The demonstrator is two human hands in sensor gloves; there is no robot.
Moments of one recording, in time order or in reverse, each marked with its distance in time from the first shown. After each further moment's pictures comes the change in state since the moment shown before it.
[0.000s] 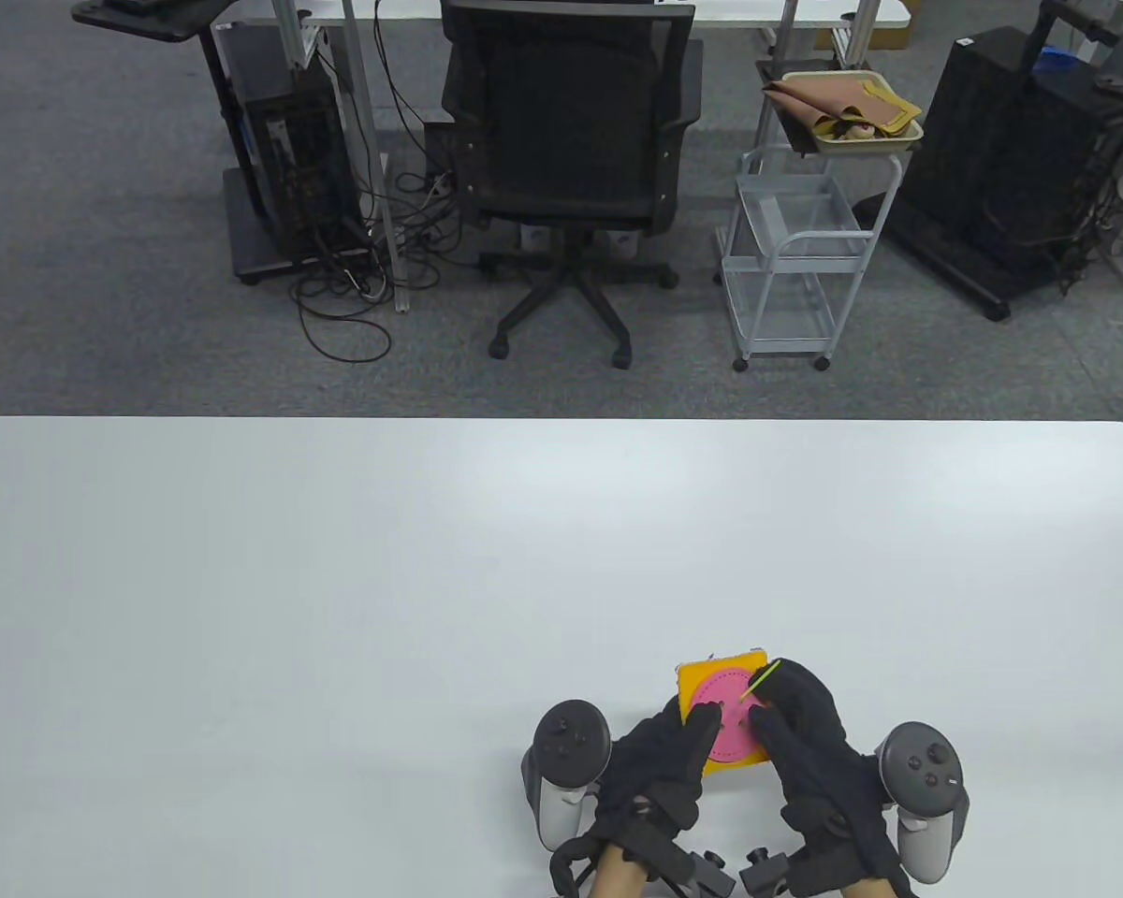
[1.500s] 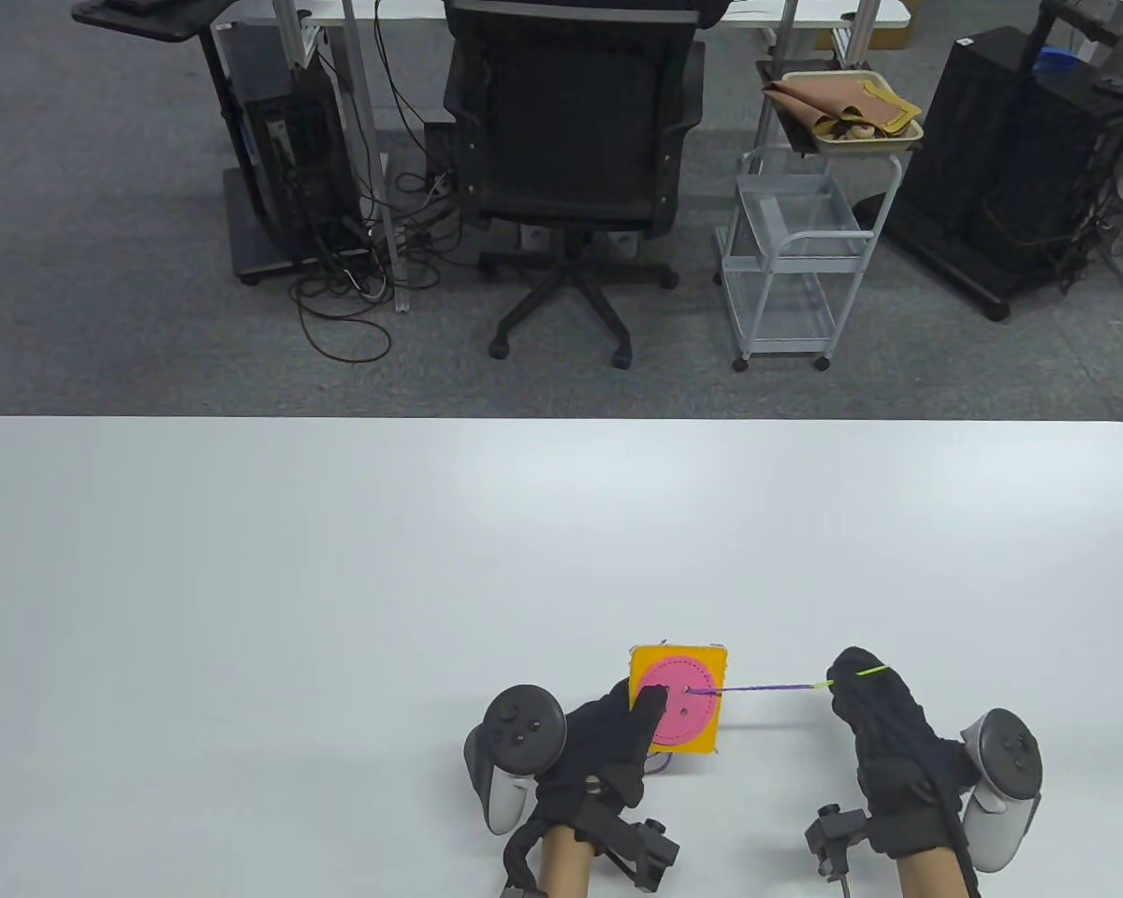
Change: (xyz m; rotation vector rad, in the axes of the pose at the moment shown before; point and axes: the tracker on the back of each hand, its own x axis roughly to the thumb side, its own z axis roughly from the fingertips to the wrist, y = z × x) left_hand 0.010 0.063 0.006 0.163 -0.010 -0.204; right_hand -0.014 -0.066 -0.010 -0.131 0.115 -0.282
